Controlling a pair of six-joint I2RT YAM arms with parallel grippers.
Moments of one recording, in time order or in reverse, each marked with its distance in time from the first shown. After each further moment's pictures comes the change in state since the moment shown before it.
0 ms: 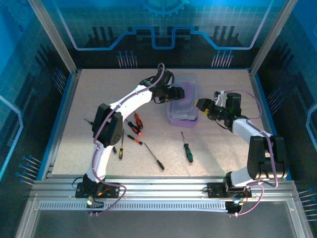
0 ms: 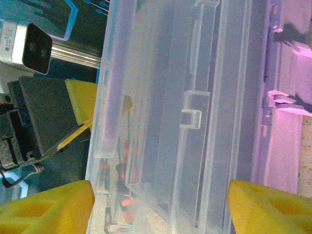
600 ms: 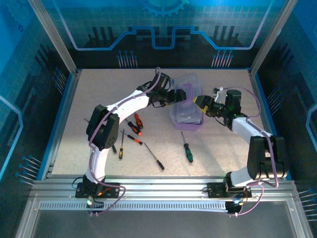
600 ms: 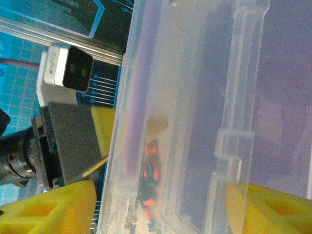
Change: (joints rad) left arm 0.000 -0.101 -0.212 0.198 0.119 -0.081; right arm 0.015 0.000 0.041 0.033 -0.055 0.054
